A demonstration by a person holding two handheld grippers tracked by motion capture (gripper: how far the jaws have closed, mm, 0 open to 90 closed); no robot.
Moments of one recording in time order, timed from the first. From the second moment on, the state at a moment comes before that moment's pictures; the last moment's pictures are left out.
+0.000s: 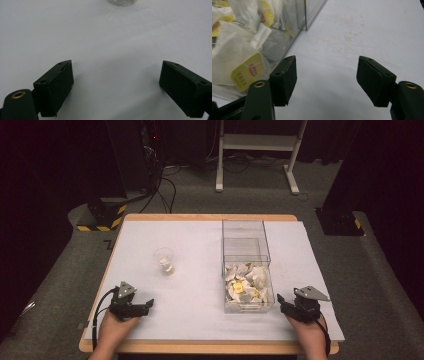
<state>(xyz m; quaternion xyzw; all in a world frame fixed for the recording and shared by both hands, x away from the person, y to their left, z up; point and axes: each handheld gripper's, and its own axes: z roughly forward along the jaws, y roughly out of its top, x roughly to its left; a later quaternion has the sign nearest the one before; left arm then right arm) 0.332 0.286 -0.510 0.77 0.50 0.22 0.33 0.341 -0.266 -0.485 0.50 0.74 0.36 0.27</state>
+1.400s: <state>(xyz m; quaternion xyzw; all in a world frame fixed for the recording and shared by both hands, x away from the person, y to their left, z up) 0.335 0.287 -0.509 0.78 0.49 0.21 0.33 0.303 -0.263 -0.477 0.48 0.75 0.37 0.26</state>
